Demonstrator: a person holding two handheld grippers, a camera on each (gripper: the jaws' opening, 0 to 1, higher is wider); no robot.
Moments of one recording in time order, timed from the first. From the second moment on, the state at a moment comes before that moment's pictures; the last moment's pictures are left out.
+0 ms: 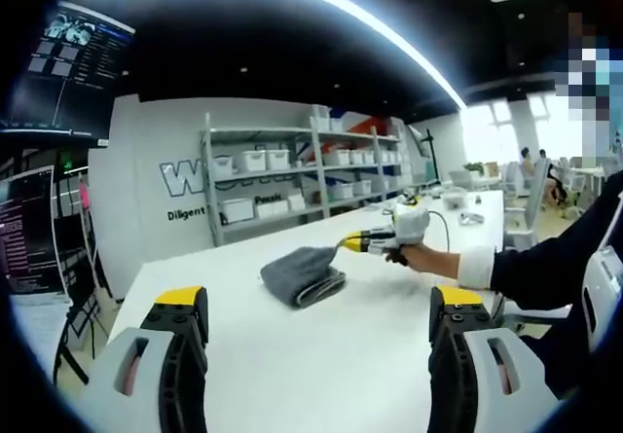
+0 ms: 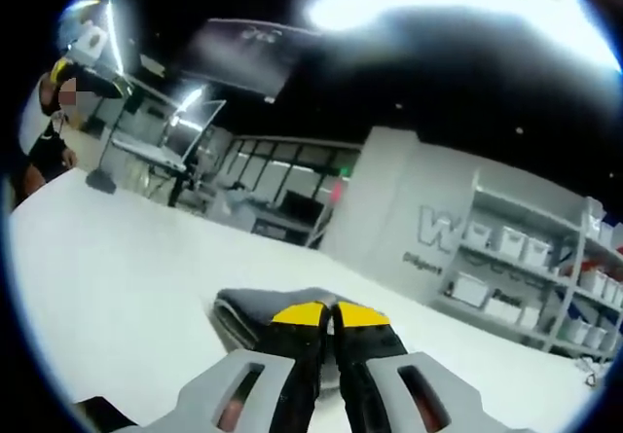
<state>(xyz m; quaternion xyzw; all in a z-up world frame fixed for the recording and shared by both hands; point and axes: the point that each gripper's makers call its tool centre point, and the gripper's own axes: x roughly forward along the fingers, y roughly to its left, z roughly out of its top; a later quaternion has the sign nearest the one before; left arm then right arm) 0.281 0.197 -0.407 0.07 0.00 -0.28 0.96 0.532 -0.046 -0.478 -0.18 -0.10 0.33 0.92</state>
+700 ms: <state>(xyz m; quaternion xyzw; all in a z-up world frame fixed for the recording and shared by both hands) 0.287 0.196 -0.408 0.07 0.01 -0.29 0.95 0.508 -0.026 -0.463 -0.18 -0.15 0.37 0.90</state>
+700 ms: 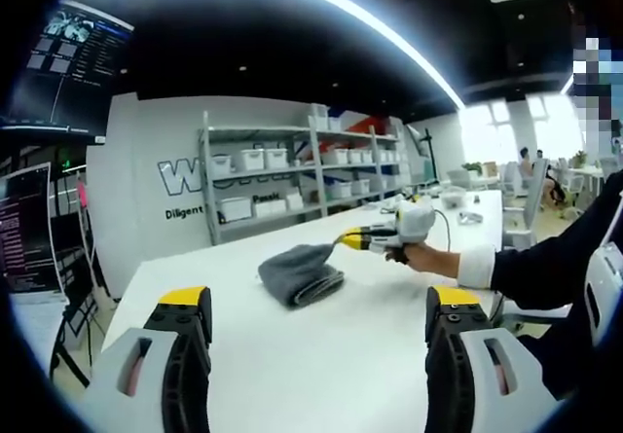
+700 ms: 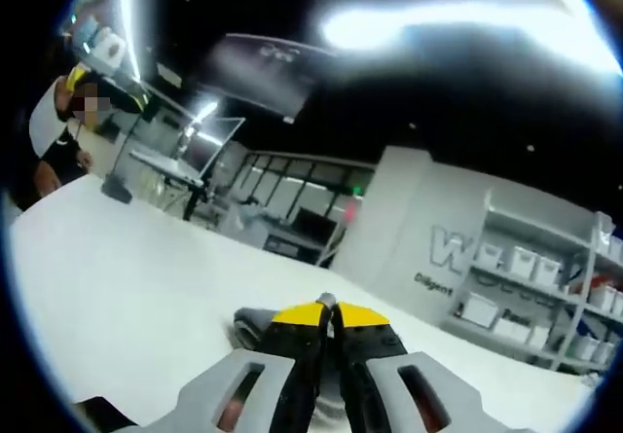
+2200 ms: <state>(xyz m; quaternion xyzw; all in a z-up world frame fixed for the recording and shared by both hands) 0.299 0.176 -0.425 0.07 0.01 -0.30 0.95 0.452 0.021 -0.456 -0.20 -0.18 0.46 0.85</state>
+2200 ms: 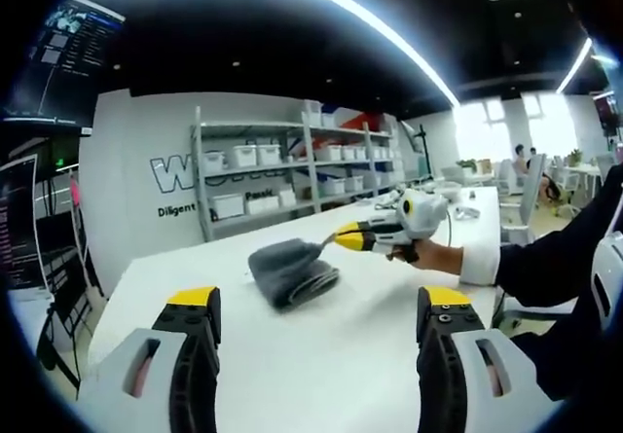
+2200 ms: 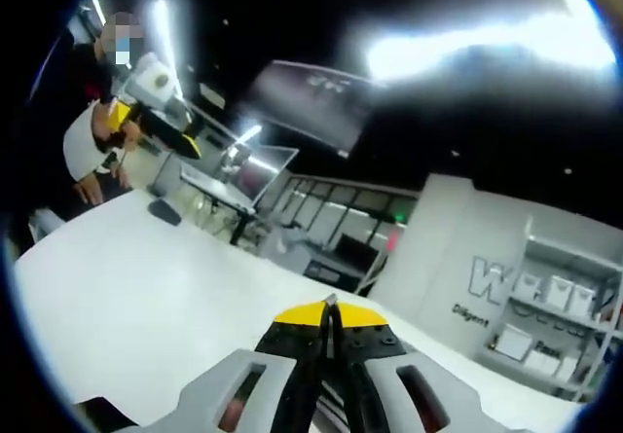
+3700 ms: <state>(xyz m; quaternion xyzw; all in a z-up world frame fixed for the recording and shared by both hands) 0.309 0.170 -0.433 0.06 0.02 -0.31 0.95 0.401 0.052 -0.451 -0.18 -0.19 0.53 0.80</state>
